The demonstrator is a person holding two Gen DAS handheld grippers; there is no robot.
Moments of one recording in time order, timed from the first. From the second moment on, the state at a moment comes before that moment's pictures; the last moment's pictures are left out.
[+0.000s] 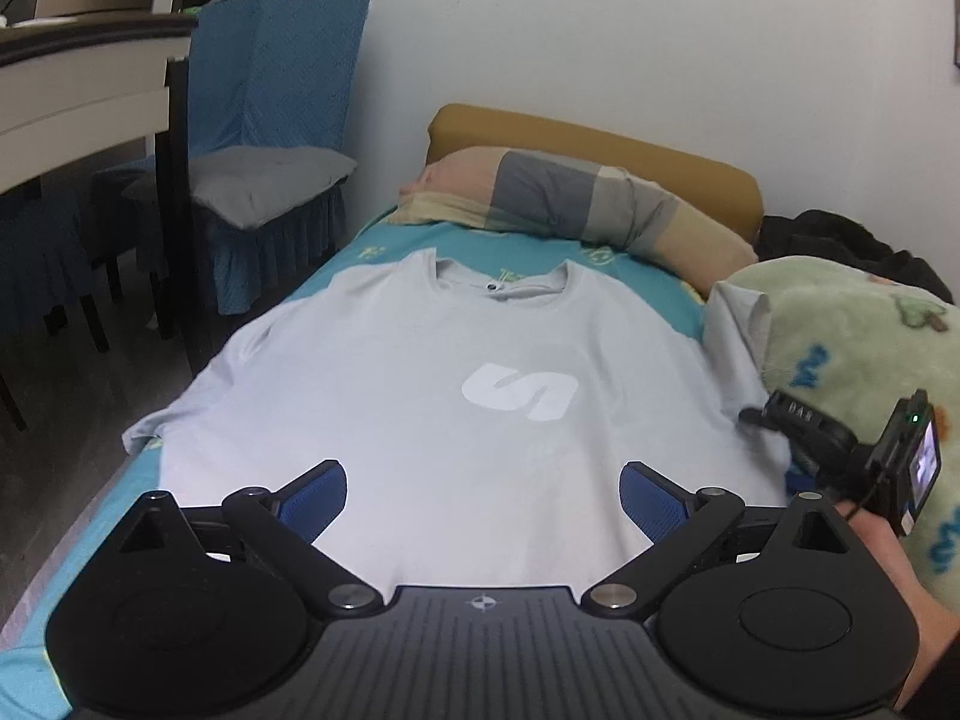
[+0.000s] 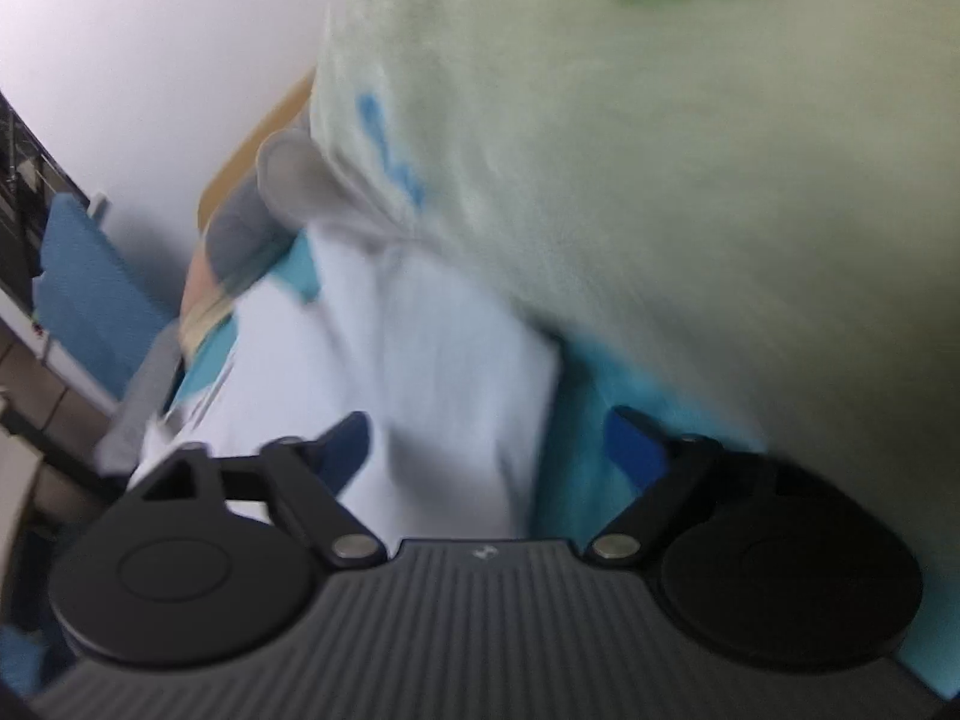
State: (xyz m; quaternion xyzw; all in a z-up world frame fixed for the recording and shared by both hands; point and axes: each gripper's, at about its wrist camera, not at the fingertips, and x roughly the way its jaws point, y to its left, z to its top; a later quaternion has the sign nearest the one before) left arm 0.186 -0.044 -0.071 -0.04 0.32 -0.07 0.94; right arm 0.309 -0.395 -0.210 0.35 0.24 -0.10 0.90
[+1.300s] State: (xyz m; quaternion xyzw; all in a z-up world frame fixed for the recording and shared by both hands) left arm 0.206 0.073 -0.052 -0.10 0.33 -0.03 0.94; right arm 0.372 -0.125 -0.096 0.06 0.29 -0.01 0.95
